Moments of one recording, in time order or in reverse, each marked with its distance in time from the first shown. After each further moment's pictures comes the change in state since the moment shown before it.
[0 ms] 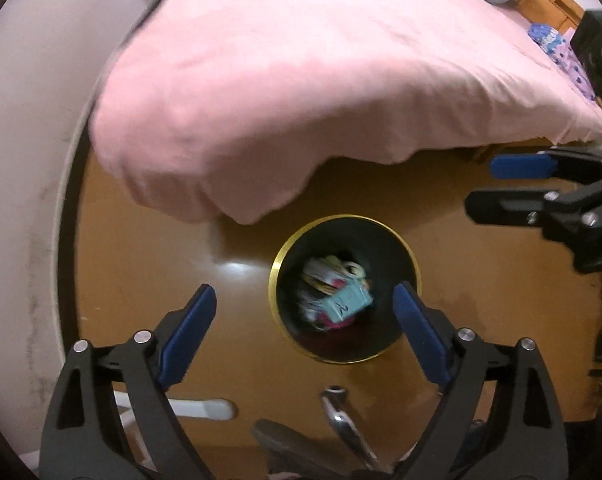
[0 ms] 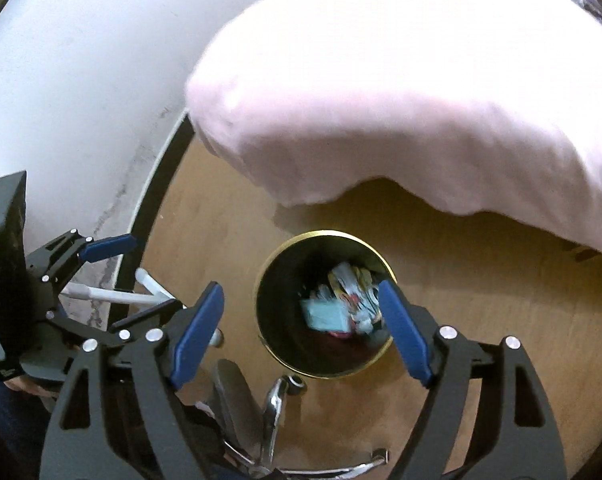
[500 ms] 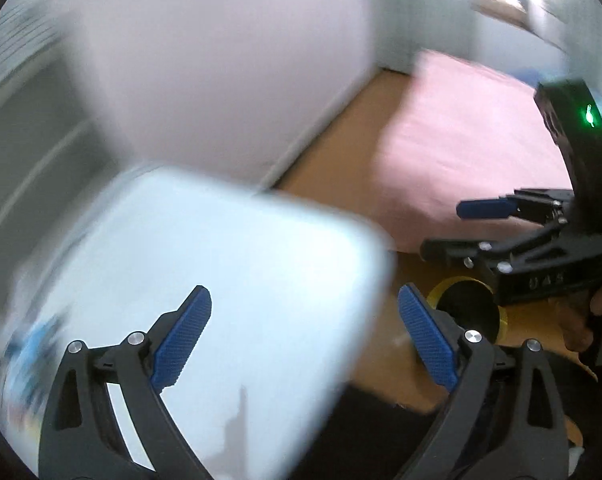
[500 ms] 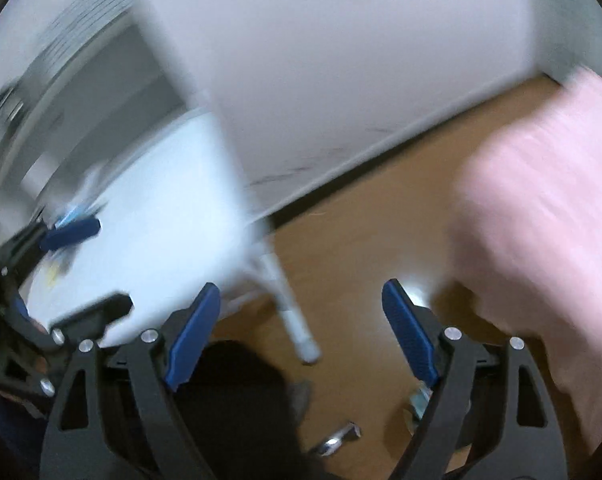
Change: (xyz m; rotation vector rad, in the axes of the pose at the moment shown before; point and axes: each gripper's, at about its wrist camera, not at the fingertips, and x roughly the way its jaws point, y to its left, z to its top) left arm -0.300 0.125 -0.242 -0.595 -0.300 0.477; right arm -0.036 0.377 -0.061 -0.758 -0.015 0.369
